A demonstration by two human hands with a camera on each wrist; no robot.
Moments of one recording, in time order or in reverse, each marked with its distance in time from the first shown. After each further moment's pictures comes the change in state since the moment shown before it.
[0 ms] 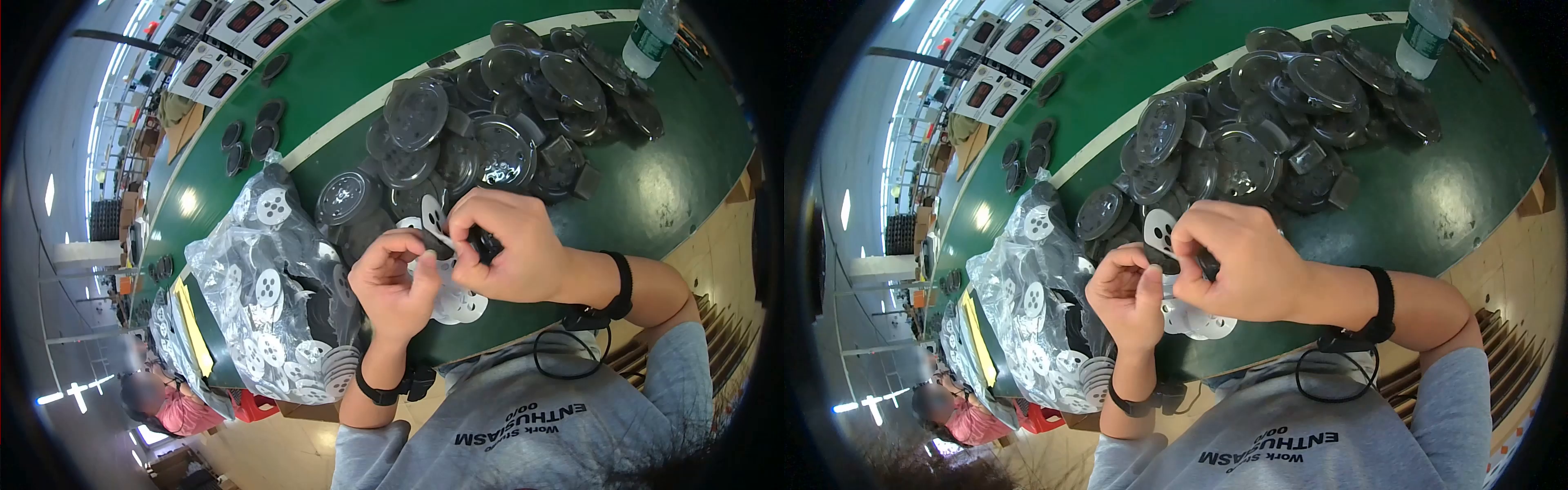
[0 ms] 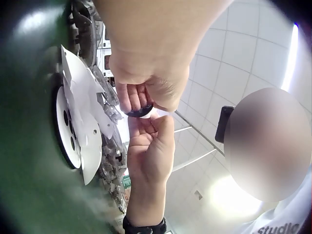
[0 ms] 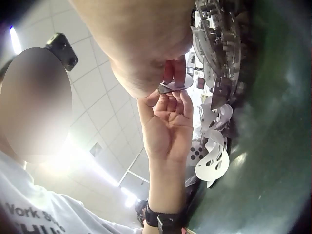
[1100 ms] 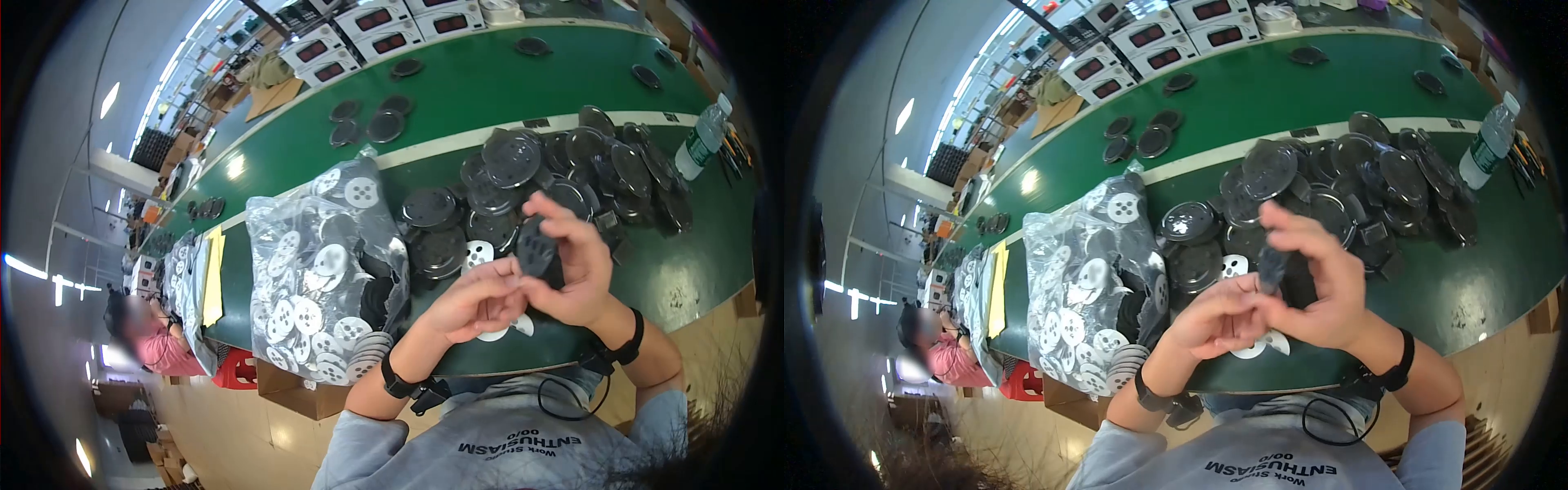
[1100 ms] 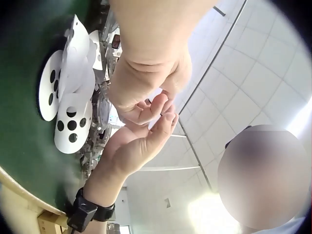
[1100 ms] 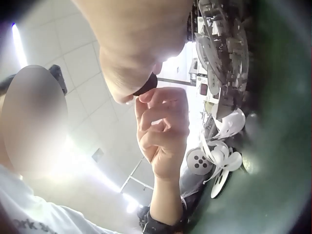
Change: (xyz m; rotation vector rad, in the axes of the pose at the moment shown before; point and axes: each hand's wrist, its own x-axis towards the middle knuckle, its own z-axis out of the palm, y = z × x) left_hand 0.008 0.004 -0.014 -1.012 -0.664 -0.780; right_hand 0.012 -0.001 -0.007 0.344 -0.002 -0.249
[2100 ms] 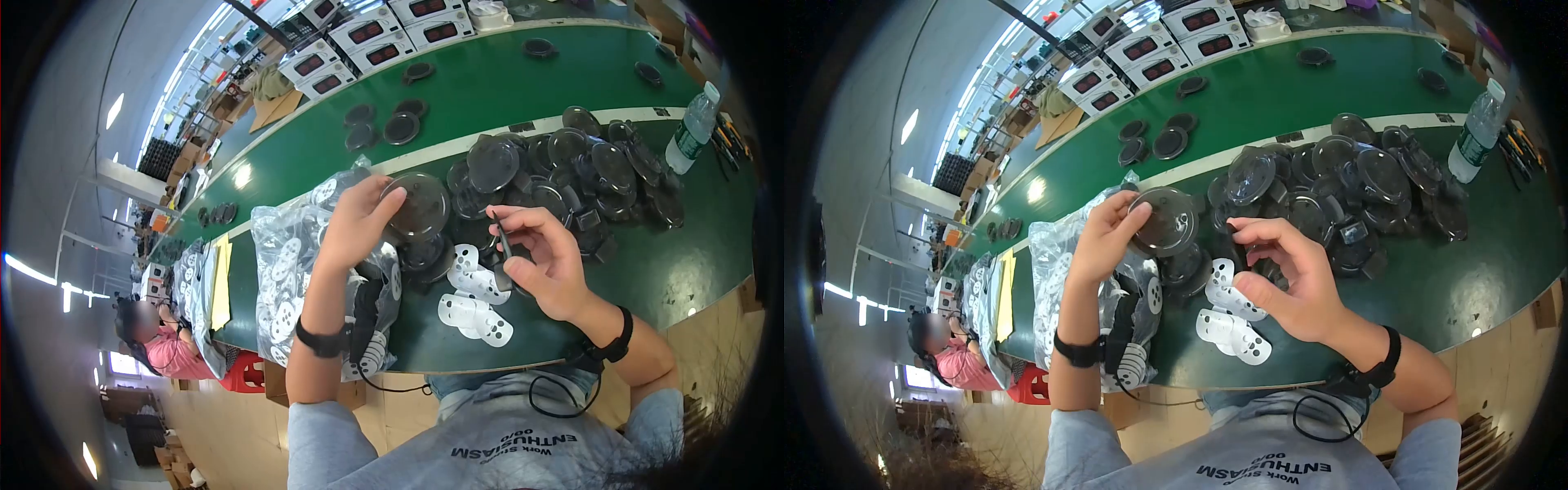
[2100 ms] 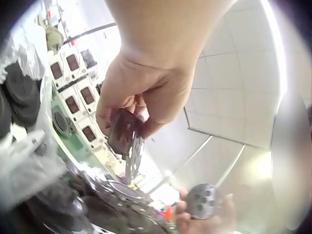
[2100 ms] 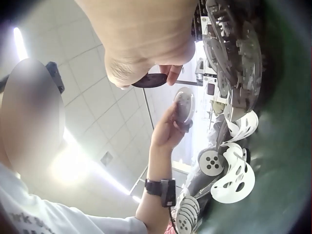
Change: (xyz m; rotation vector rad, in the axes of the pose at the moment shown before) left_hand -0.025 0.131 0.025 1.306 0.781 0.346; right_hand 0.001 -0.011 -0.001 0.330 0.051 0.362
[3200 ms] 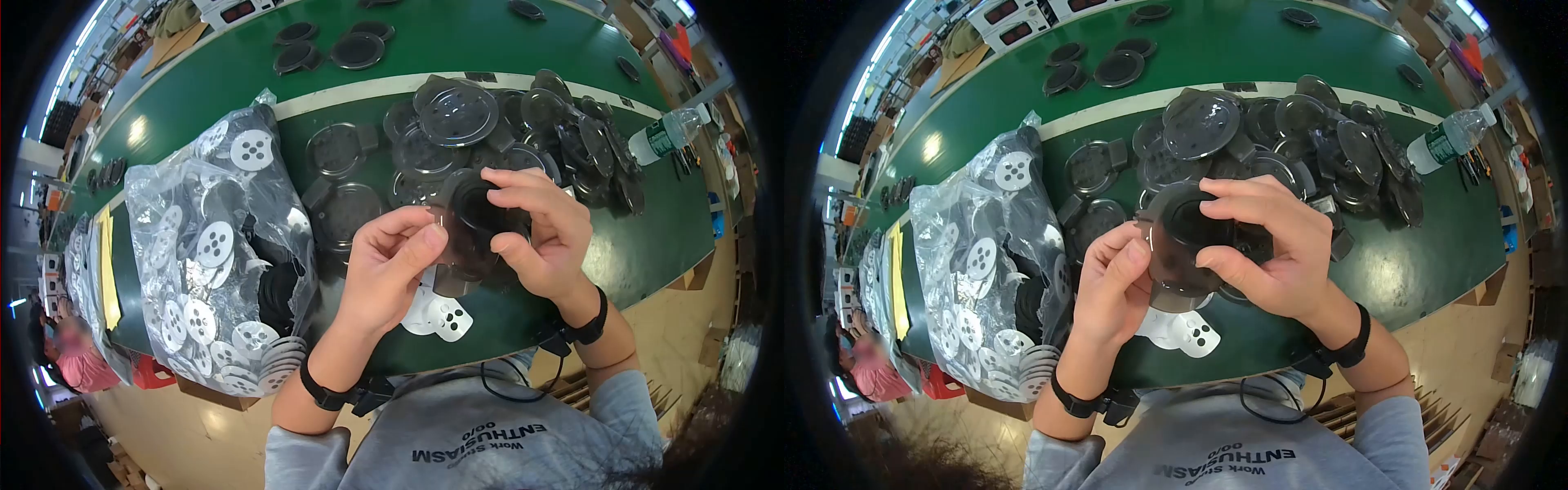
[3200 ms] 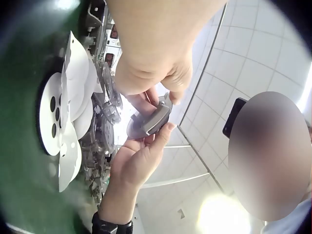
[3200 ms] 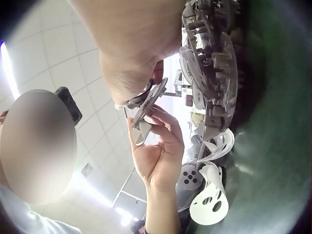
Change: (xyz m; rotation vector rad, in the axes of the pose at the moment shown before) left_hand -0.054 -0.061 0.118 -1.180 -0.117 -0.087; right_hand 0.018 0.013 -0.022 -0.690 -0.055 -0.274
